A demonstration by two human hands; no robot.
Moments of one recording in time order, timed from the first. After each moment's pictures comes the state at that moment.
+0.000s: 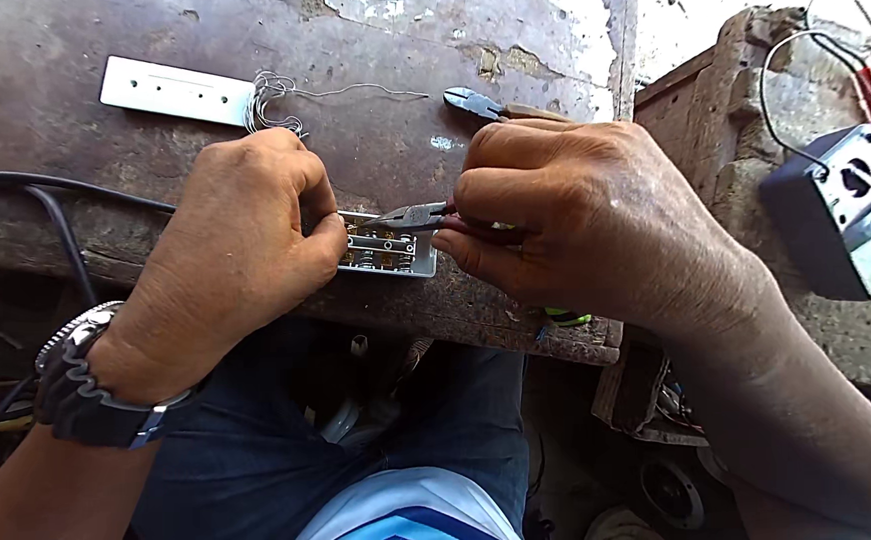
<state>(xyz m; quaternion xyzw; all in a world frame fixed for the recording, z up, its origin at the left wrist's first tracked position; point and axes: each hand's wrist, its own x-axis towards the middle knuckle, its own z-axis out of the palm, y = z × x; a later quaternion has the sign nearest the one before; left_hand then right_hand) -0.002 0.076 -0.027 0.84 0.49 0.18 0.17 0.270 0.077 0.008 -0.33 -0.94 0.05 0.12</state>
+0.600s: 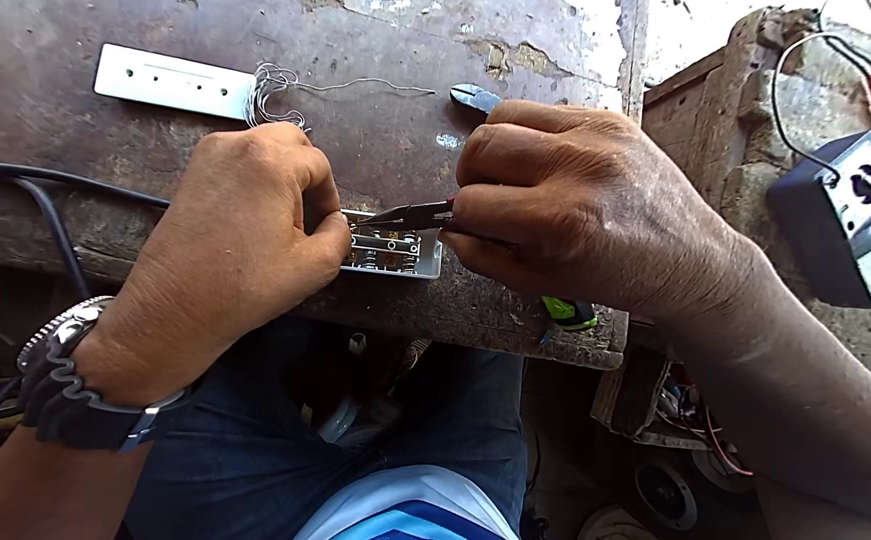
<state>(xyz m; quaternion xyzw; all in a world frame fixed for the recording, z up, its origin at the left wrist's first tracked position) -0.002 0.078 -0.026 0.84 0.48 0.18 0.17 0.271 0.090 0.002 -0.23 -0.96 0.02 0.12</state>
